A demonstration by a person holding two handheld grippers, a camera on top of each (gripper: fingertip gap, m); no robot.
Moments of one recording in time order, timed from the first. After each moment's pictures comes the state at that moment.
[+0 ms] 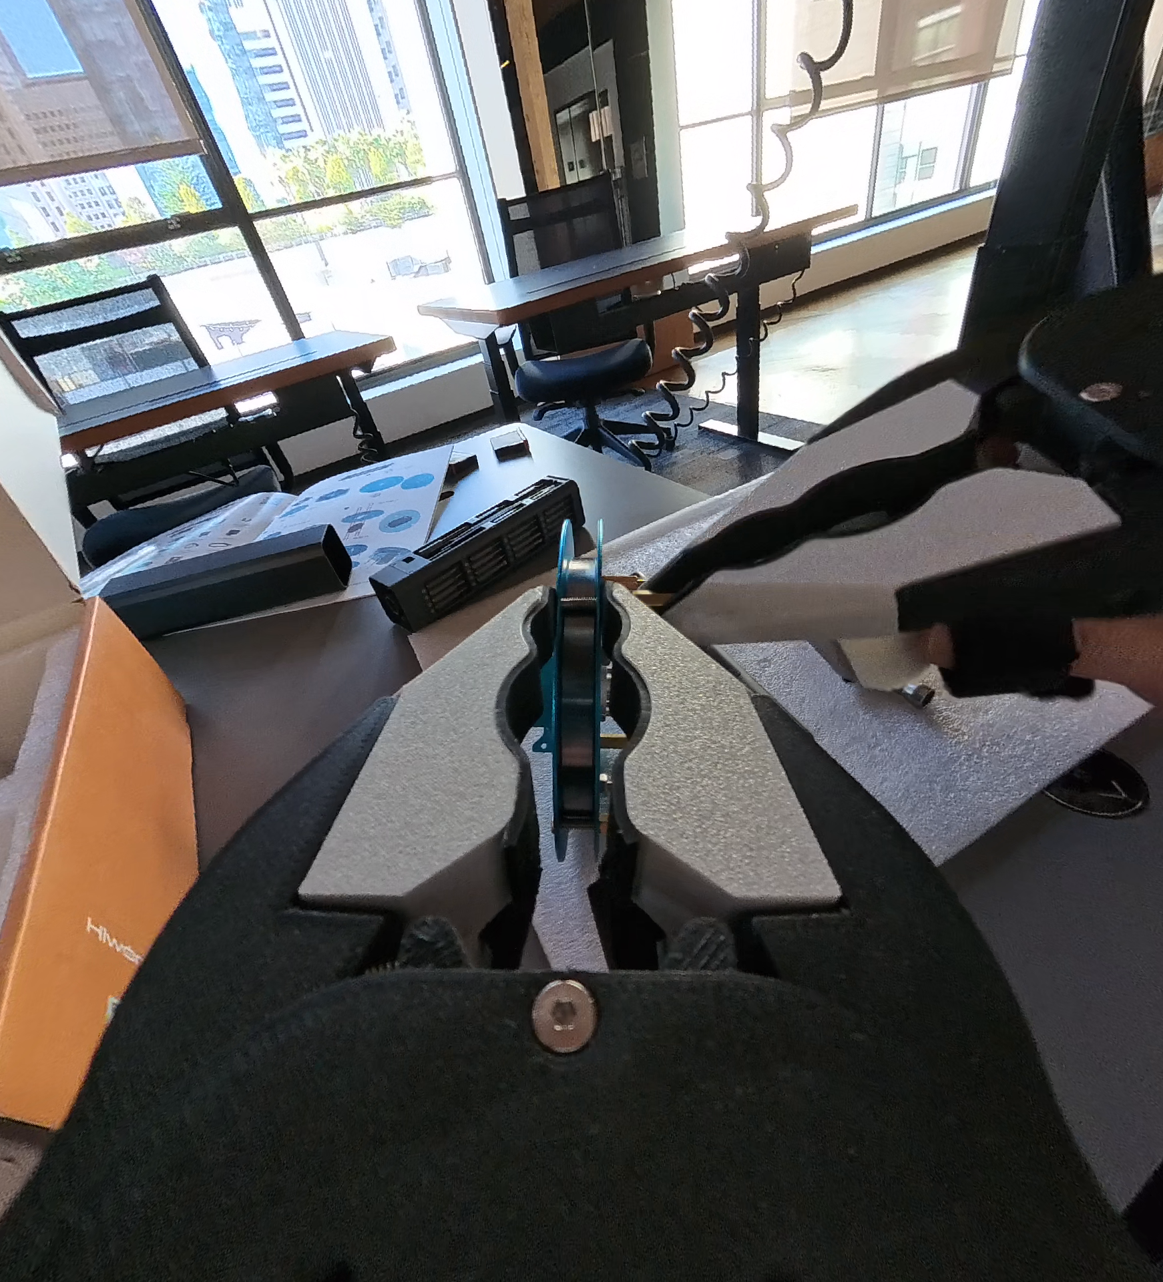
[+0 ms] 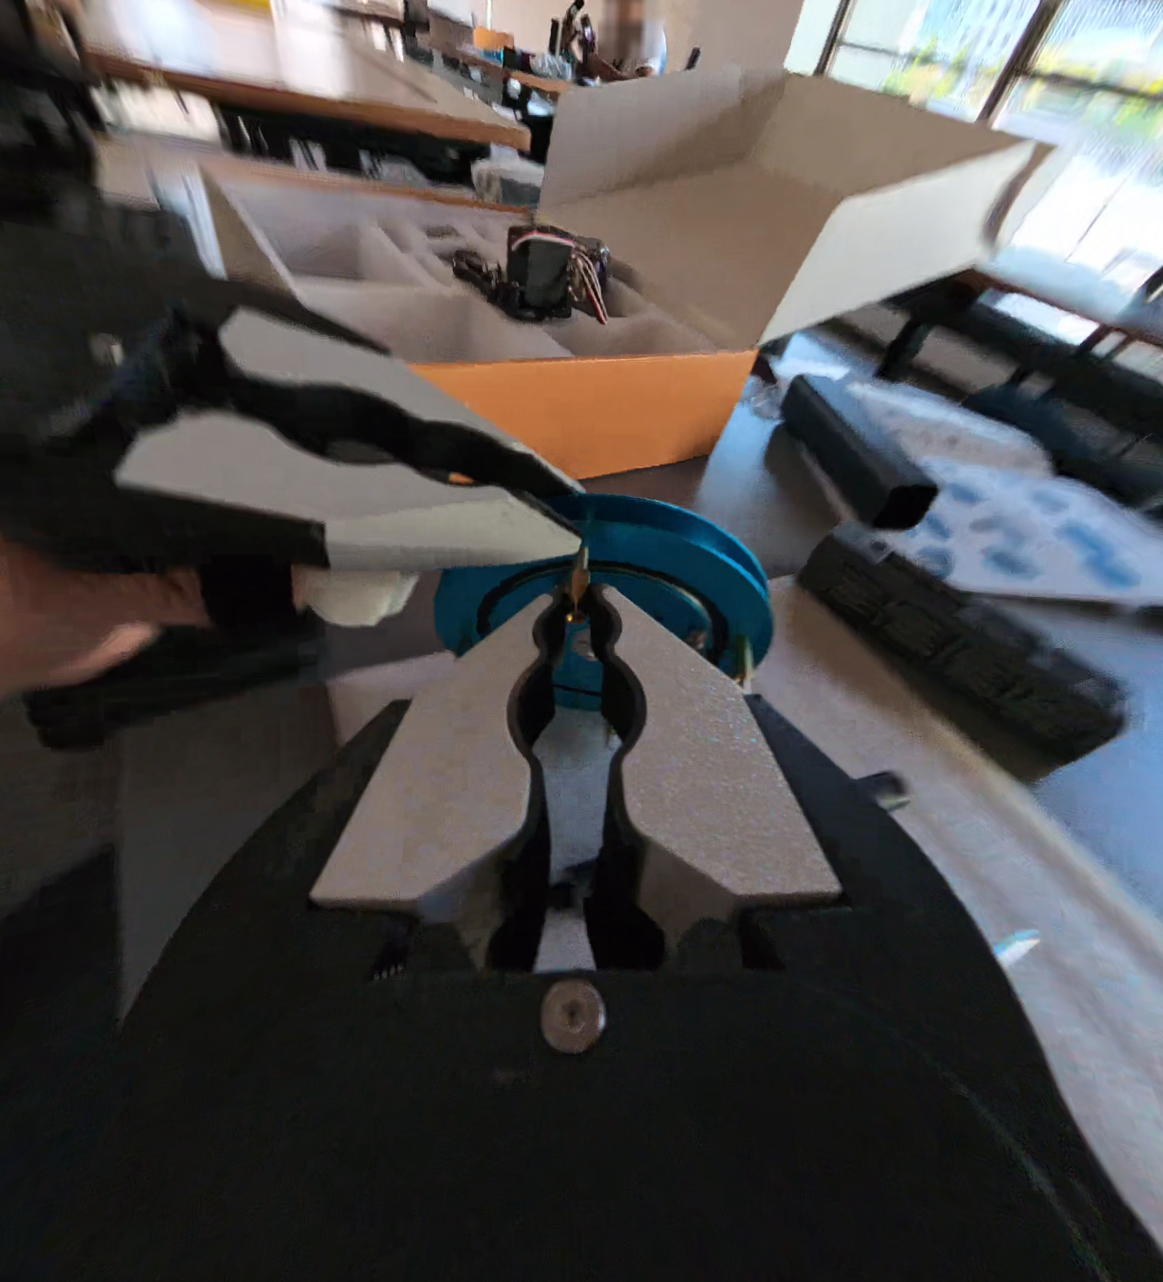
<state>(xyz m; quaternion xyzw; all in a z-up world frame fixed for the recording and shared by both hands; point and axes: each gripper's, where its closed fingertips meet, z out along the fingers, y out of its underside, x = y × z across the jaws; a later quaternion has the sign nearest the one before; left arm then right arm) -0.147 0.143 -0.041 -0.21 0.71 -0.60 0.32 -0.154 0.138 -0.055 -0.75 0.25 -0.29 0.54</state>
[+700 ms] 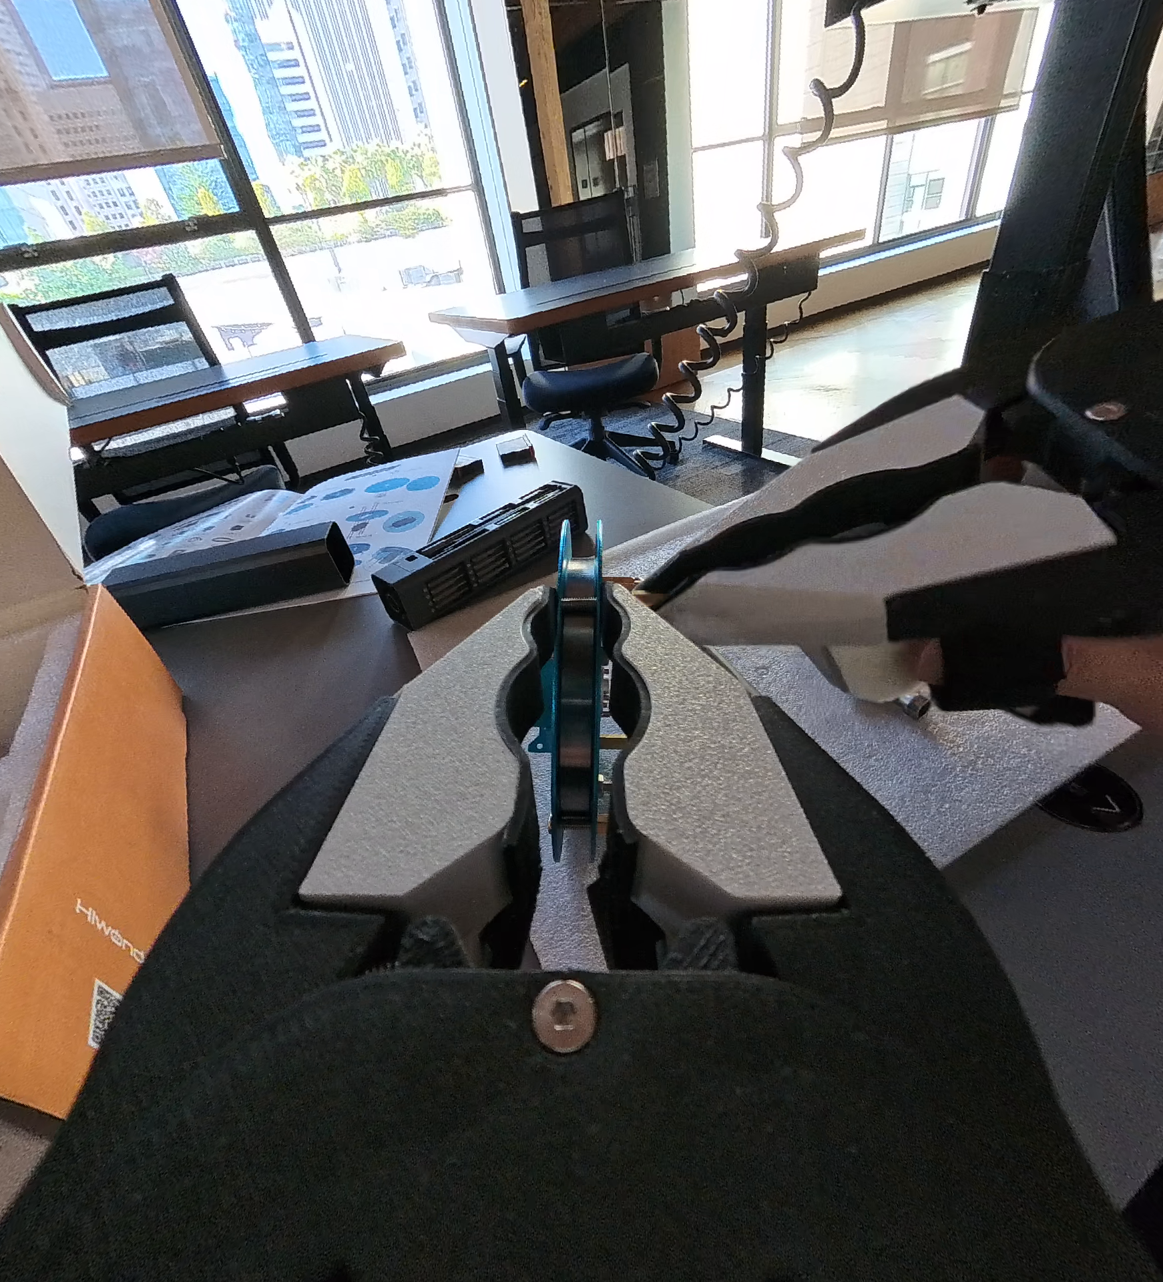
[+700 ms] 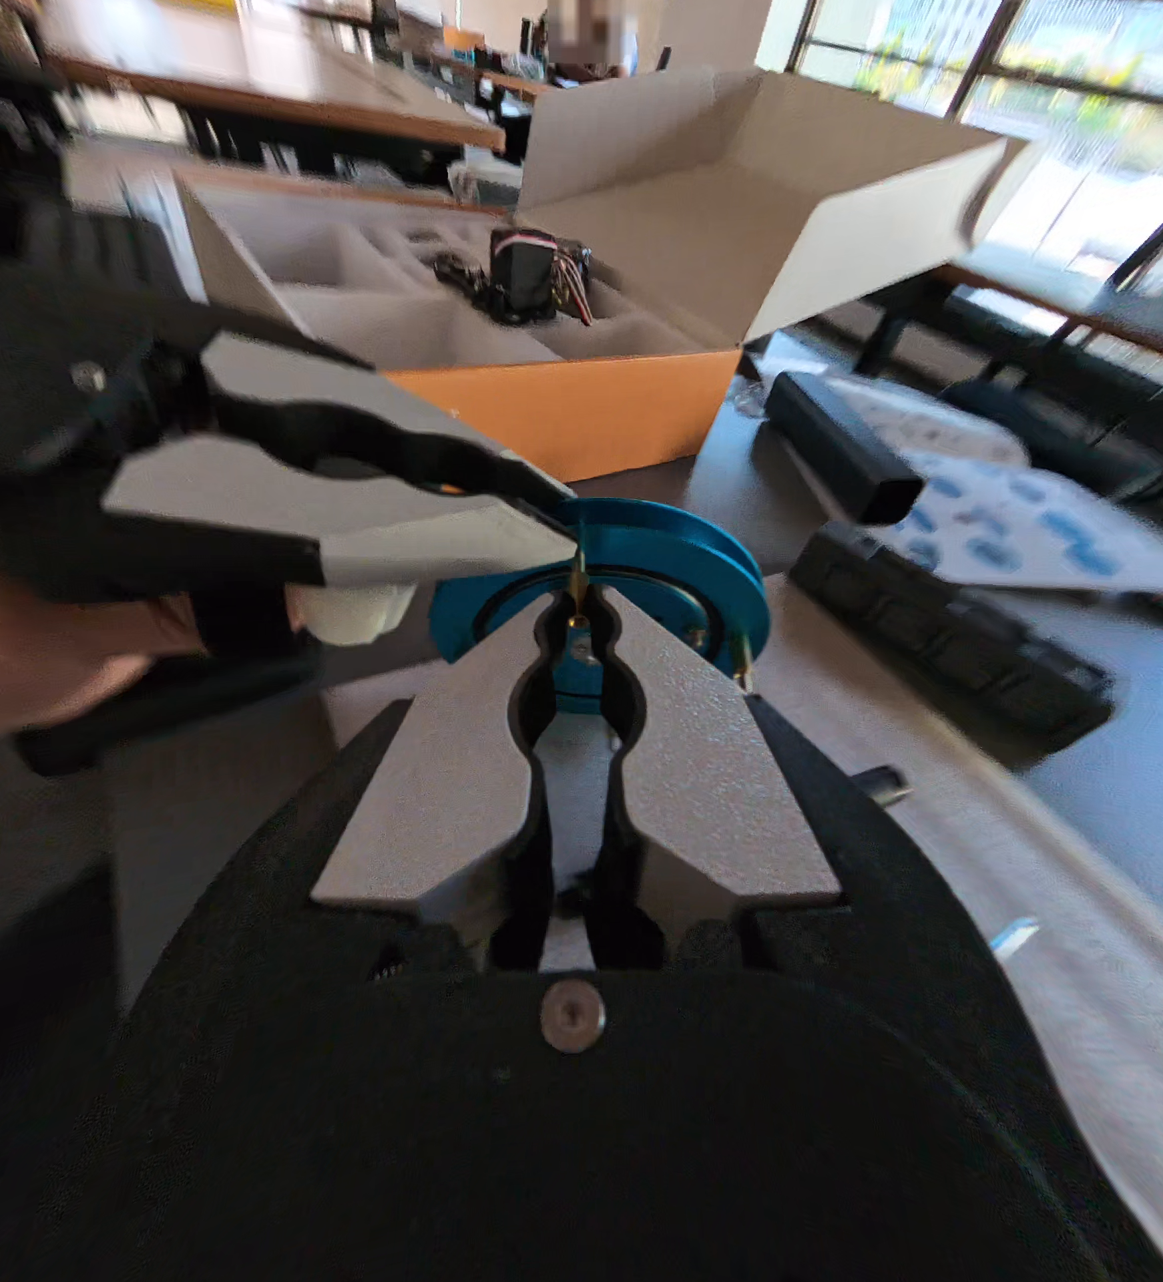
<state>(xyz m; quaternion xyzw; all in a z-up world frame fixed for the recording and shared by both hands) -0.148 0.145 -0.041 -0.23 0.69 -0.61 0.32 -0.156 0.142 -0.054 -0.74 0.27 -0.30 0.54</state>
